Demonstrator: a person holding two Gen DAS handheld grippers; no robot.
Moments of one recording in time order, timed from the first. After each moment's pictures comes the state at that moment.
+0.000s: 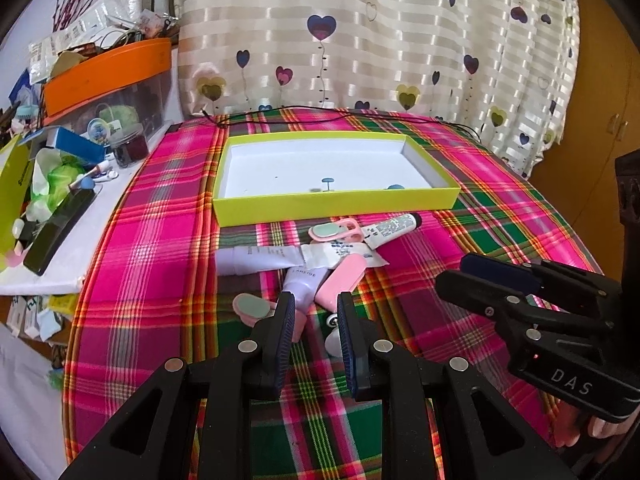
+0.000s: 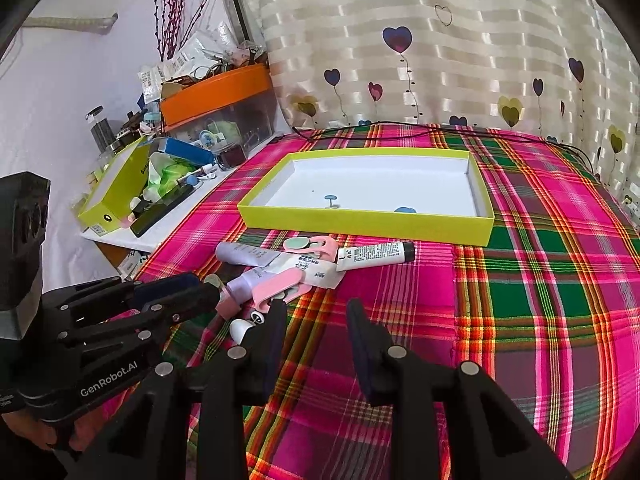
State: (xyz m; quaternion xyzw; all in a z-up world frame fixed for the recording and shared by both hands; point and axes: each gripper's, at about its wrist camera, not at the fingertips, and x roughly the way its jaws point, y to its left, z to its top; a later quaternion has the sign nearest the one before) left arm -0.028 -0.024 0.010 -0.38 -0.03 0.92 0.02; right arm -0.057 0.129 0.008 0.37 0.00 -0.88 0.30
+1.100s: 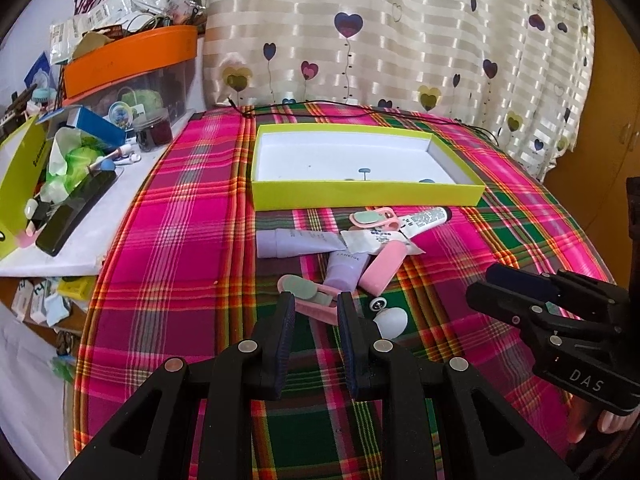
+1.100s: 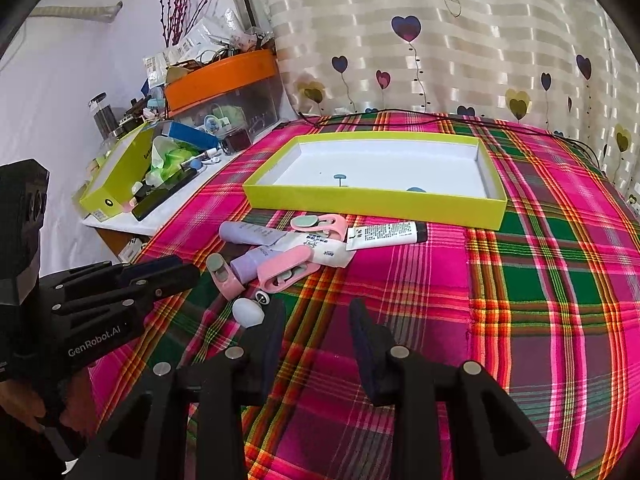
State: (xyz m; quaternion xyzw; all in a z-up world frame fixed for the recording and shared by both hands) left arm -0.019 -0.051 0.000 -0.39 -0.04 0.92 0.00; right arm -0.053 0.120 -0.007 0.39 0.01 -0.87 0.30
